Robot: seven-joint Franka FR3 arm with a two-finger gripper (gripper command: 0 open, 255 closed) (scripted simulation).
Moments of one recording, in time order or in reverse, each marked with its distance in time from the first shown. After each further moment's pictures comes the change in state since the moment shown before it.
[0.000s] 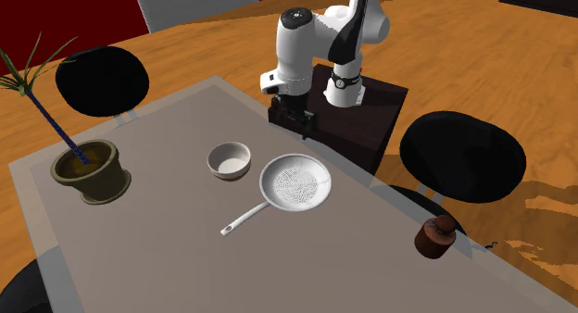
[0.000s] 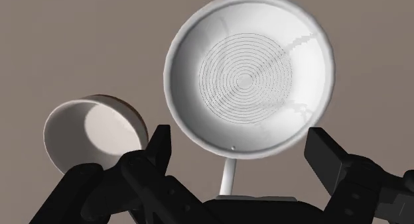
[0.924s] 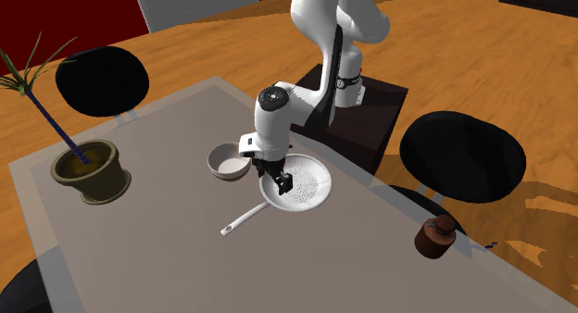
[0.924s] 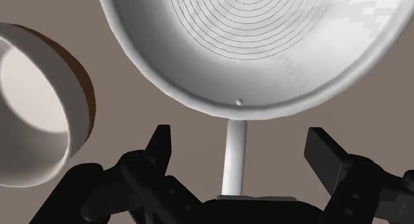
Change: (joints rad) arm 0.034 0.541 -0.045 0.373 -0.103 0.202 0.173
